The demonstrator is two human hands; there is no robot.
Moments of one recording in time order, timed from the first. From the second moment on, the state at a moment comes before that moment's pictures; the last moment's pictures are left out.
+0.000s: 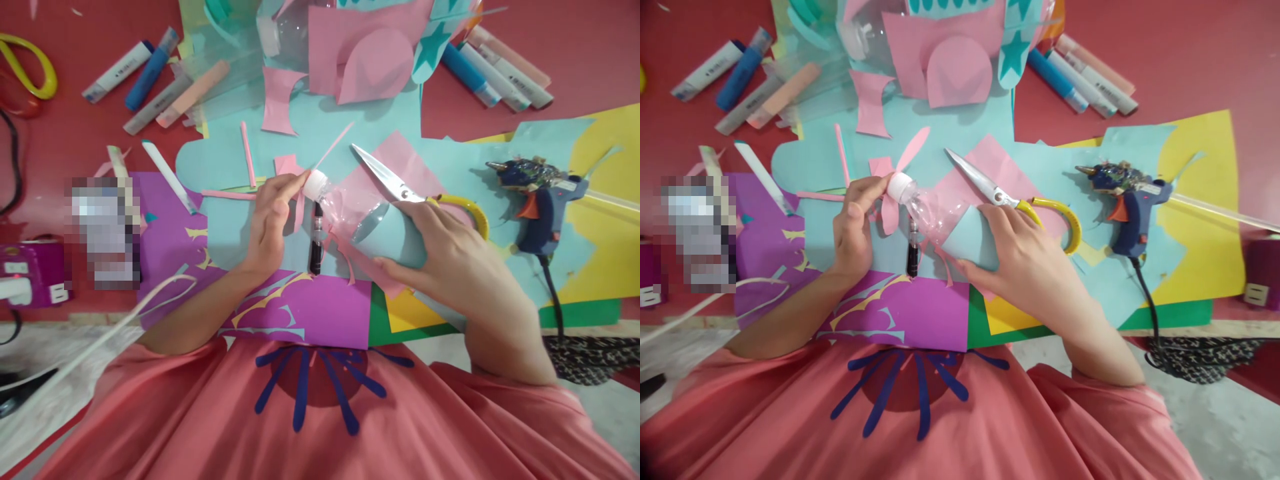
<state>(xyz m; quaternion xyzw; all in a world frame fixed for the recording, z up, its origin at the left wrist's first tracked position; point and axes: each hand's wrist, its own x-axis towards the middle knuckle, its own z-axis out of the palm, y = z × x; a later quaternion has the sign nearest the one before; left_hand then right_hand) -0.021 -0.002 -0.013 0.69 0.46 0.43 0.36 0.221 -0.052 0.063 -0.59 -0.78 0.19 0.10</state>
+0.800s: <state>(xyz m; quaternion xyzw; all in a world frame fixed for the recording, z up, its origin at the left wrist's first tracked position) -0.013 0.015 0.004 0.35 0.43 0.40 0.73 0.220 -0.060 0.061 -0.56 -0.79 0.20 0.13</state>
